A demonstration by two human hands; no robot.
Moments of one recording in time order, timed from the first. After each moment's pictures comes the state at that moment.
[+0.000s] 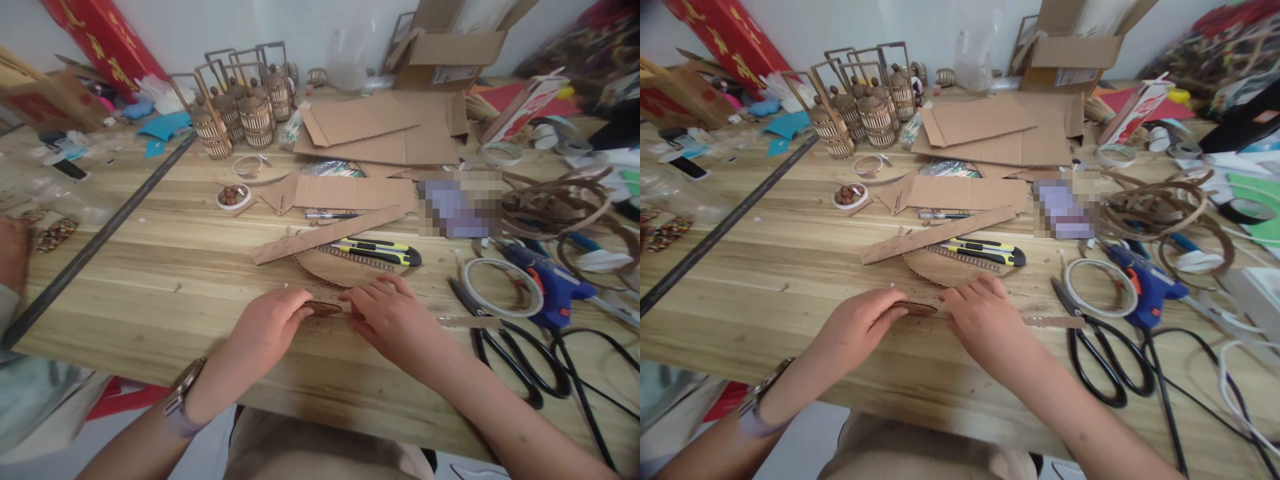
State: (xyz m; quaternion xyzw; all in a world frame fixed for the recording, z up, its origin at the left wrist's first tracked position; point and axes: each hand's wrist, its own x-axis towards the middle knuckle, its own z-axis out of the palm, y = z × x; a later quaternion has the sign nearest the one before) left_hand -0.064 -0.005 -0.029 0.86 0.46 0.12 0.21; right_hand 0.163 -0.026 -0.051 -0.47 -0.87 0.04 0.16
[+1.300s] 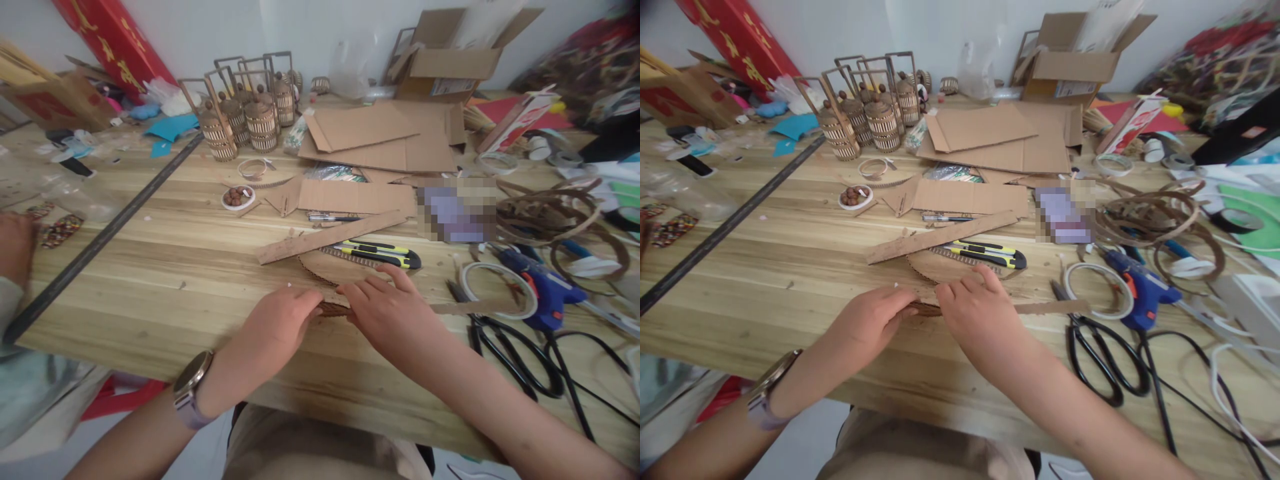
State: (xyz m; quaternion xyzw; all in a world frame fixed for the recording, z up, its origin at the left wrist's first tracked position) left_hand -0.056 -0.007 -0.025 0.87 0.44 0.09 0.19; right_hand 0.147 -0.025 -0.026 -0.46 -0.88 -0.13 0.09
